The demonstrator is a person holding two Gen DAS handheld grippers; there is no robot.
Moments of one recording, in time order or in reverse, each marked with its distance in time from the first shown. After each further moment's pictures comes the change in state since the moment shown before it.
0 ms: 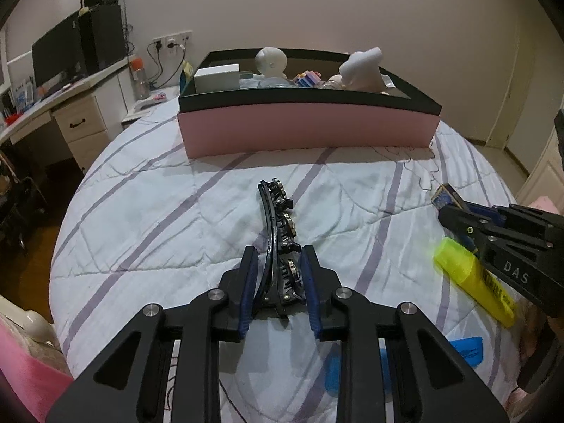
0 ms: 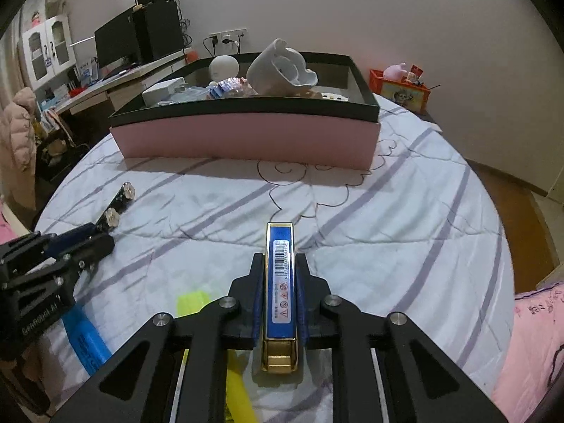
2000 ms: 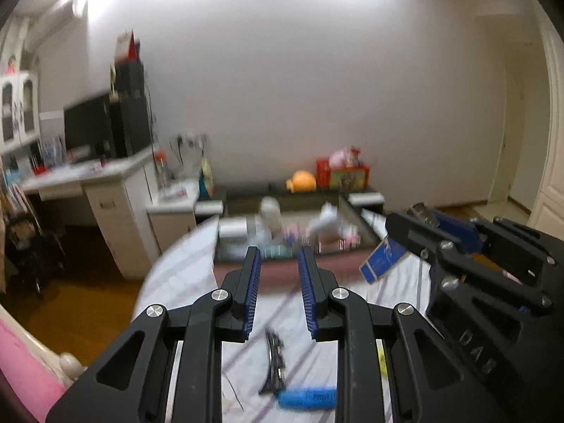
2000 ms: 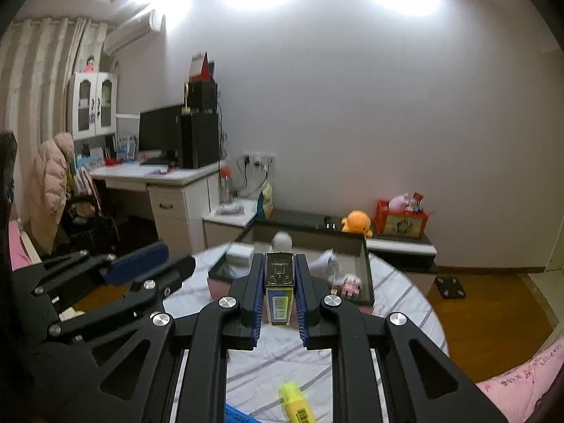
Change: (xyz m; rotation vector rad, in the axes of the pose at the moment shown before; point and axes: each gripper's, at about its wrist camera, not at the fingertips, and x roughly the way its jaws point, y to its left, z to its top) left arm -0.154 -0.024 0.044 -0.011 -0.338 0.045; right arm -0.163 0.073 0.043 -0.104 -0.465 0.022
